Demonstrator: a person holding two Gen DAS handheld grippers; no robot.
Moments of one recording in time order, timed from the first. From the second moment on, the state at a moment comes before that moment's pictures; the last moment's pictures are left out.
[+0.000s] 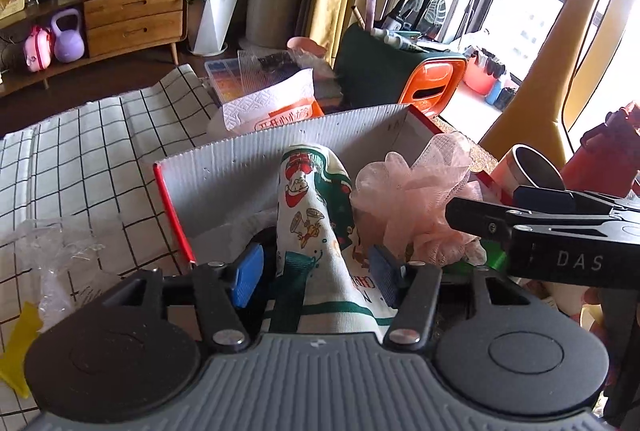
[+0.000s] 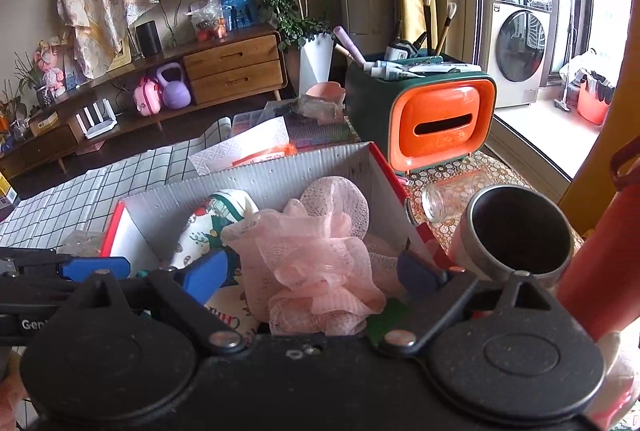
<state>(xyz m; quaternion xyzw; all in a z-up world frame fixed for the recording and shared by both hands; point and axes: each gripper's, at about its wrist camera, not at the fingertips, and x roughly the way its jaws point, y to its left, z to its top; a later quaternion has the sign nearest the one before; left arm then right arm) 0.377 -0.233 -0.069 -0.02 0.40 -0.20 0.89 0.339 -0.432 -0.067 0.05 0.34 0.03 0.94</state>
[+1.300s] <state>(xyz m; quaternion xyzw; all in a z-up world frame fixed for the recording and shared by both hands) 0.214 -0.076 -0.010 -0.05 0.36 -0.17 0.92 0.201 -0.299 -0.014 0.03 0.29 0.15 0.94</state>
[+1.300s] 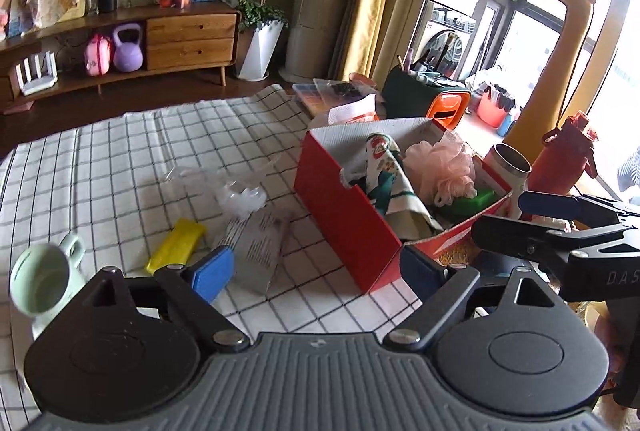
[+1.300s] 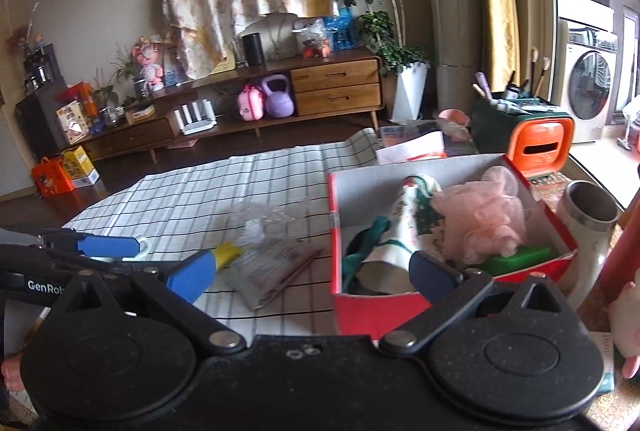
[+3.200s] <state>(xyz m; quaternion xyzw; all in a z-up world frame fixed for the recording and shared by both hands) 0.198 0.166 -0.167 -0.12 0.39 0.08 0.91 0.352 -0.144 -0.156 0.04 0.39 0.03 0.92</state>
